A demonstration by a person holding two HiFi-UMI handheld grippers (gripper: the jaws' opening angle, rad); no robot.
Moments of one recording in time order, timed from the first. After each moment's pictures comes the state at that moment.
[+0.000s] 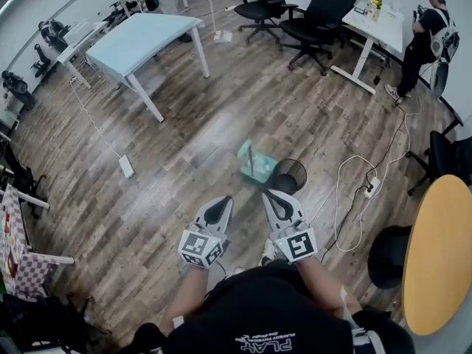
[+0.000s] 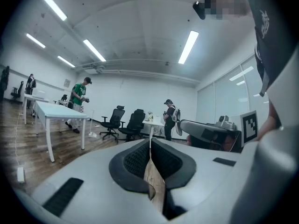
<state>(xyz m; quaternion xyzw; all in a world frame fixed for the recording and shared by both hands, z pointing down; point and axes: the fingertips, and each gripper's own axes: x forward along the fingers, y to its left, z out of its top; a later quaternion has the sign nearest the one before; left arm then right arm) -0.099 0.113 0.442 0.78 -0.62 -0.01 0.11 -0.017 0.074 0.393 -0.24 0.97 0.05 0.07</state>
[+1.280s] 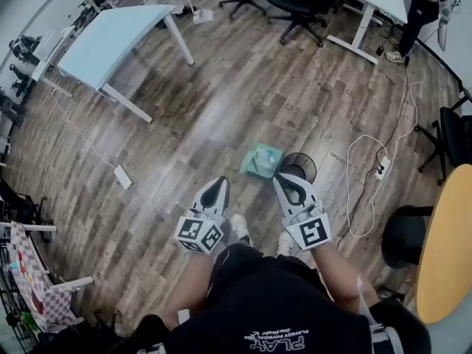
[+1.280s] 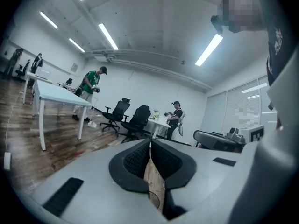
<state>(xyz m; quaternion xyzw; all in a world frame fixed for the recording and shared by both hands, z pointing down) -0.202 -0.072 0.475 0.77 -0.62 -0.04 0.18 -0.077 -0.105 0.432 -0.28 0.96 0.04 0.01</state>
